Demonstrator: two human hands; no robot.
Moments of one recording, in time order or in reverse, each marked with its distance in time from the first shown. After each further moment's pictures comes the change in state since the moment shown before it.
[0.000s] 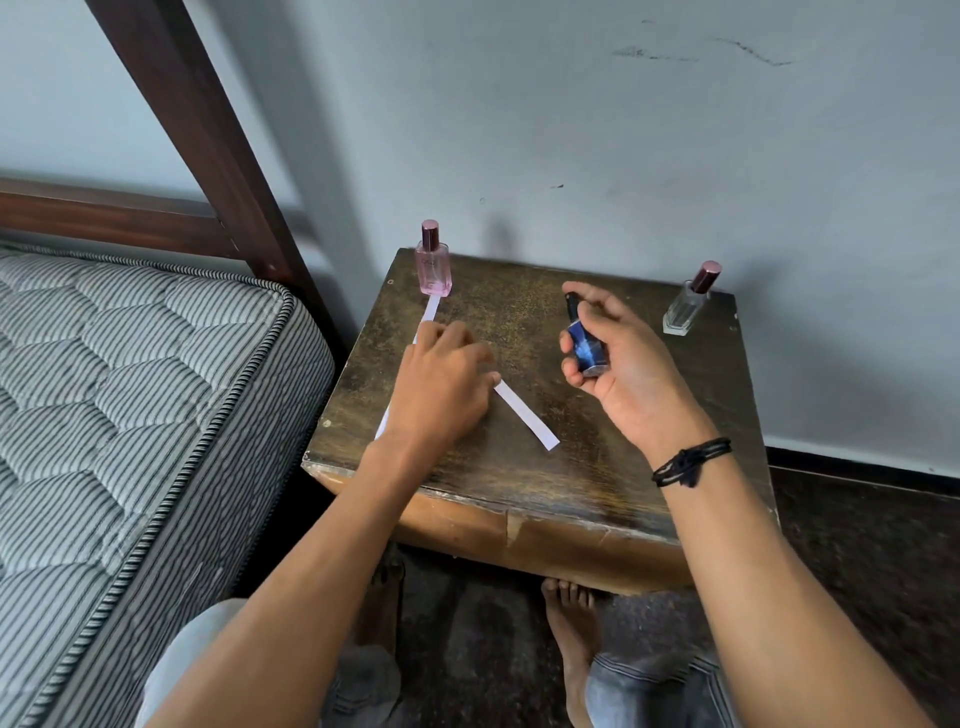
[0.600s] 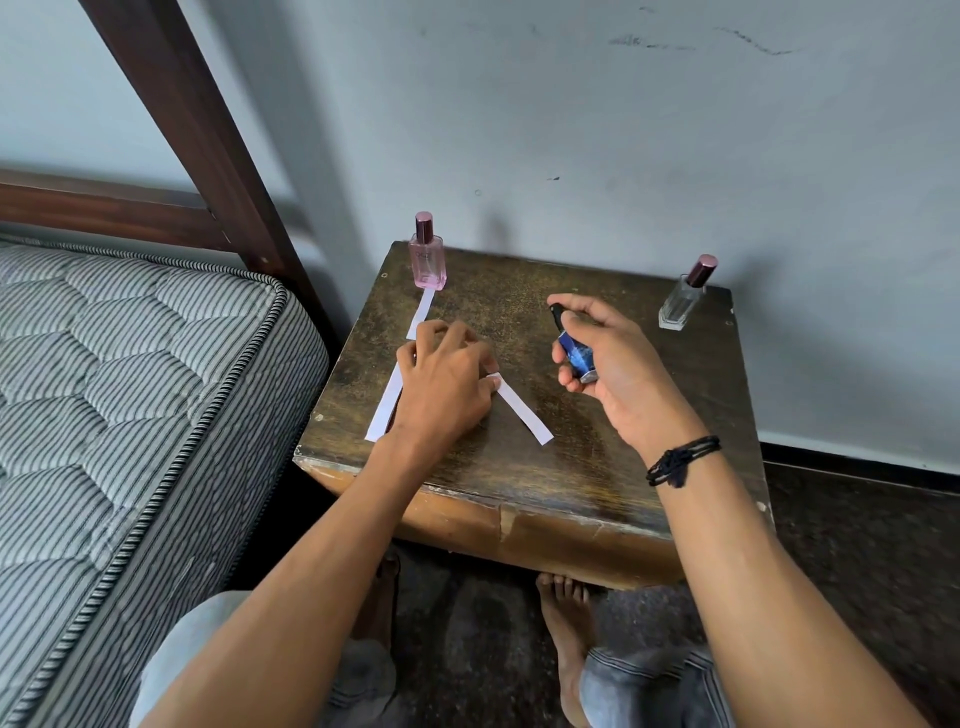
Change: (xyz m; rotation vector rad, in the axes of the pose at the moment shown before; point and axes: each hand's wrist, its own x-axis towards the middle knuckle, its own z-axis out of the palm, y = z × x) left_hand 0.002 0.006 0.015 0.035 -0.112 -0.093; right_hand 0.004 0.007 -0.003 -0.258 0.040 0.000
